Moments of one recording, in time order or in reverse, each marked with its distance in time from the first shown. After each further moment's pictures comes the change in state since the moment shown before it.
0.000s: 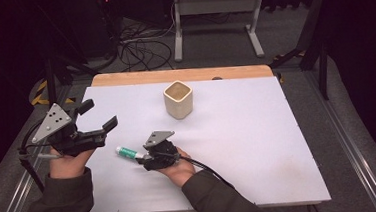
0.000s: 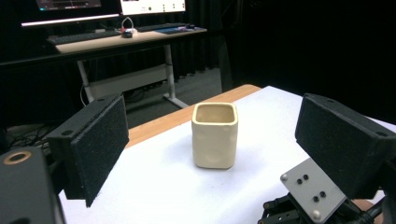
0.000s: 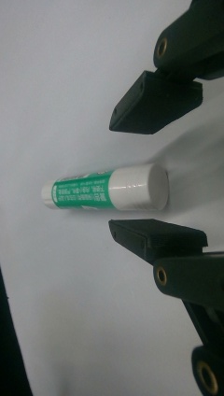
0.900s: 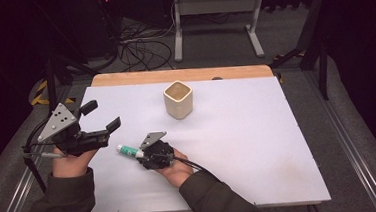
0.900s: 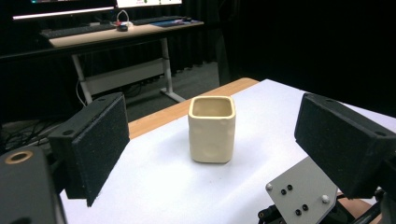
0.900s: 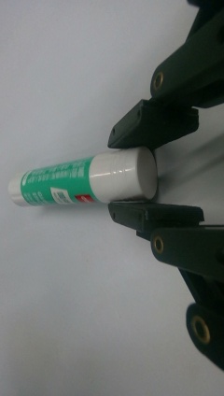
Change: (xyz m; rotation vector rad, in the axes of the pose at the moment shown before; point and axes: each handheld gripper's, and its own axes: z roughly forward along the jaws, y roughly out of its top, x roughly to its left) left arm -0.001 -0.003 0.006 0.023 -0.010 0.004; right arm 0.003 0.002 0.011 0.102 -0.044 -0.006
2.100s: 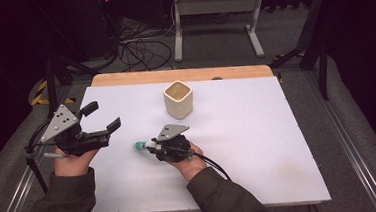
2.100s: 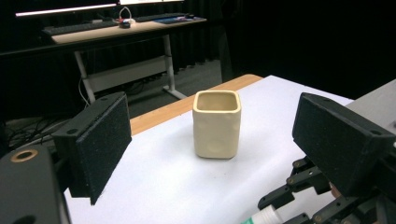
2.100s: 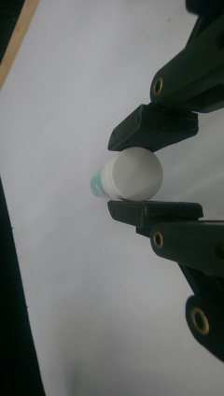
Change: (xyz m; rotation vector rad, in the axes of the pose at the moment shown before) left arm 0.004 -0.009 0.005 0.006 0.011 0.003; right arm -0.020 -0.001 -0.058 -0.171 -0.021 -0.017
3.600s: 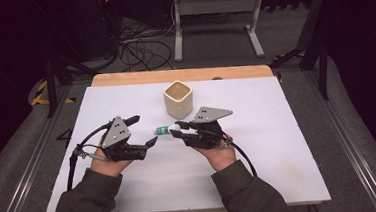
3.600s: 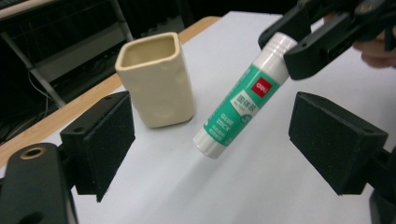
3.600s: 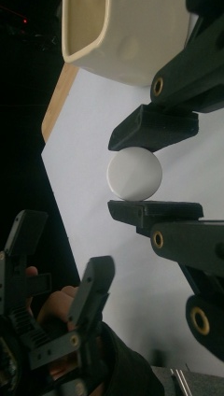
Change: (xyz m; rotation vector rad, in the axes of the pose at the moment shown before) left arm -0.049 -0.043 0.072 0.201 -0.153 0.215; right arm -0.038 0.011 -0.090 -0.150 -0.004 0.081
